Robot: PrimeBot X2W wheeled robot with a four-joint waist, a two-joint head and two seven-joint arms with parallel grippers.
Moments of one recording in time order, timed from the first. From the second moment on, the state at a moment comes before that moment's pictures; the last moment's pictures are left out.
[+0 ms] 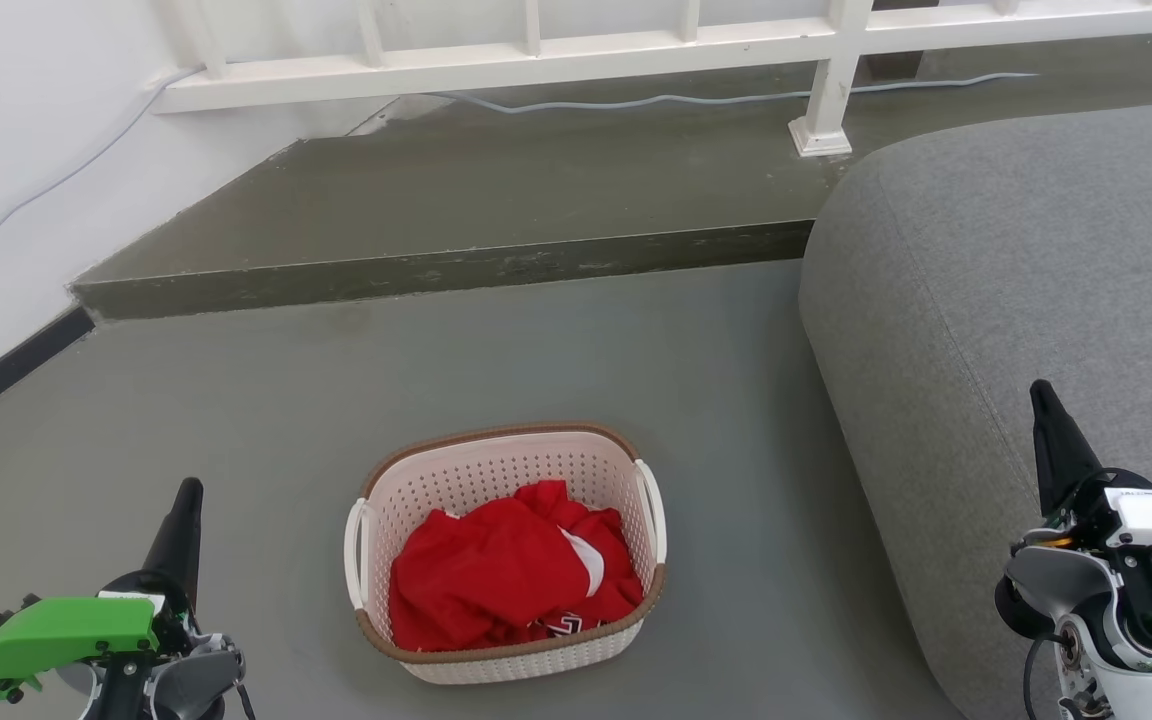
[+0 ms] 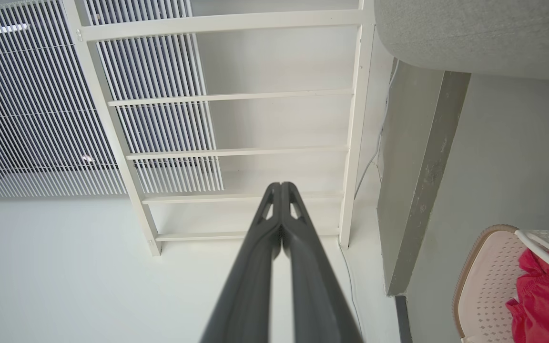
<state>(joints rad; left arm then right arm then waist) -0.07 0.04 0.09 0.28 -1.60 -0.12 0.12 -0.09 -0.07 -0.08 0.29 1.65 0.12 0.07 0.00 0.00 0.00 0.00</state>
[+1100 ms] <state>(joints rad) -0.07 0.04 0.09 0.28 -1.60 -0.12 0.11 -0.09 -0.07 -0.09 0.29 1.65 0.12 0.07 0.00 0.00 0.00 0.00</state>
